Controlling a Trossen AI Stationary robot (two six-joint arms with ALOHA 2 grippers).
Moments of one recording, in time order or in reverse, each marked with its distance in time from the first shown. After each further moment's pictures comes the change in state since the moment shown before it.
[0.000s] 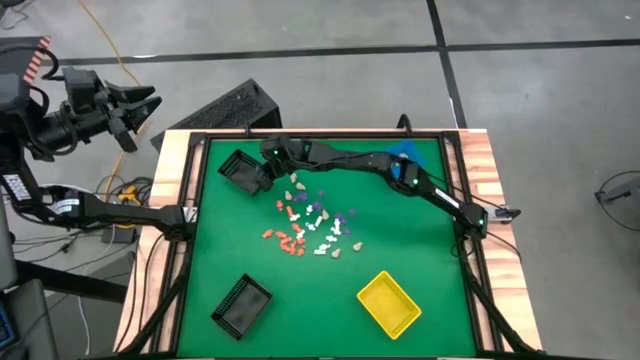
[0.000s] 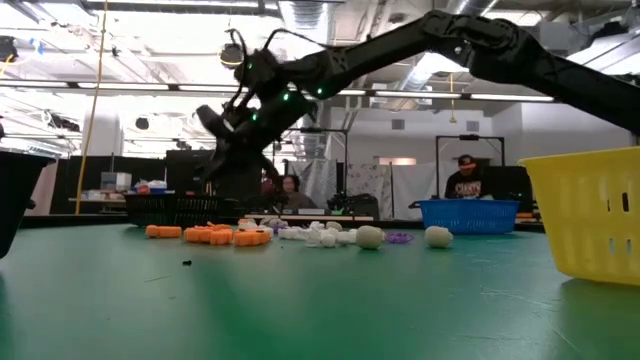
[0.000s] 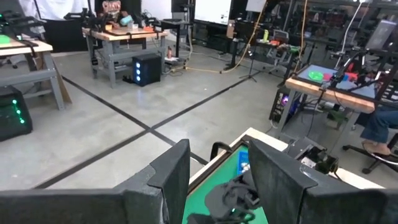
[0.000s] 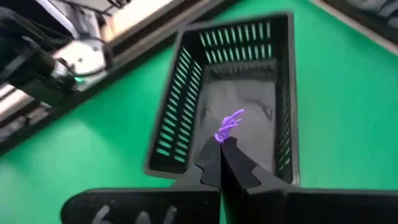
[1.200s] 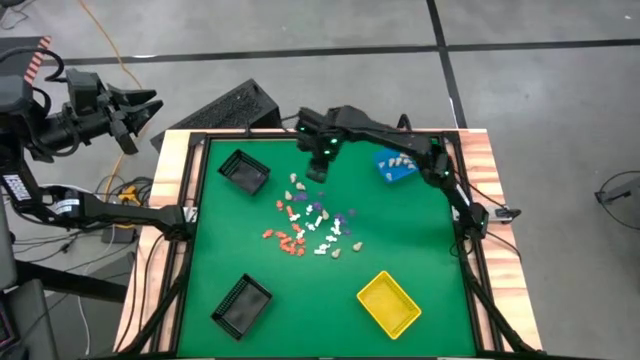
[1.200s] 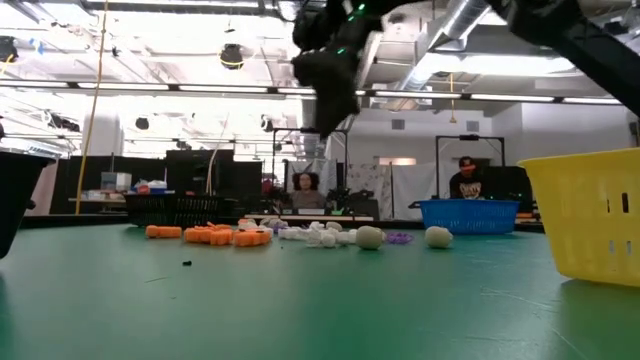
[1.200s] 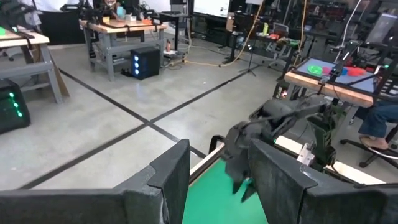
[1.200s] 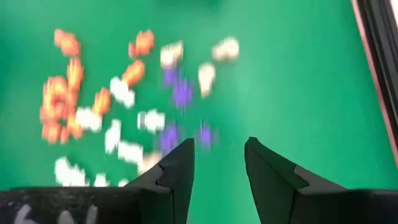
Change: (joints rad) left arm 0.000 -0.001 0.000 -0.031 0.009 -0.020; right arm -0.084 -0.332 0.012 -0.947 0.004 -0.415
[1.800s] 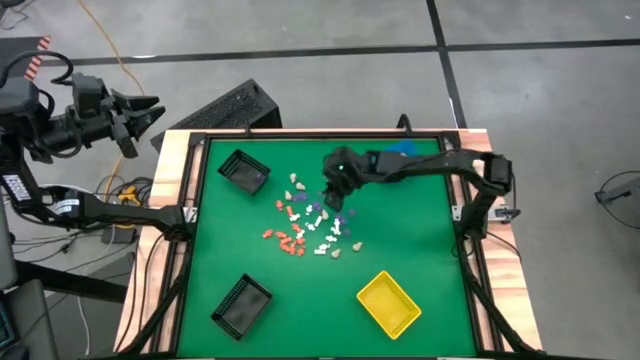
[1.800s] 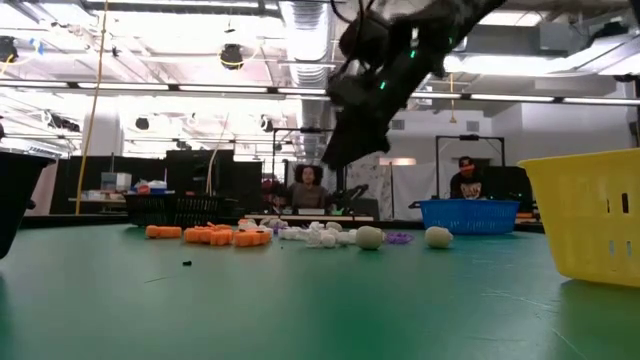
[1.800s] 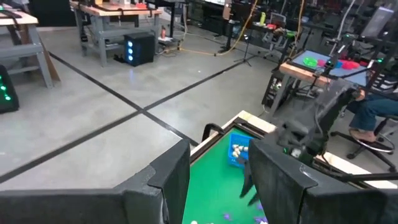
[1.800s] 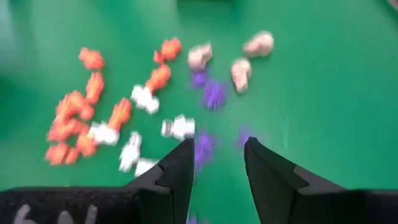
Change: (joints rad) left arm 0.000 0.000 0.000 -0.049 0.027 -0.048; right arm 0.102 -0.459 -1.118 1.070 0.076 0.222
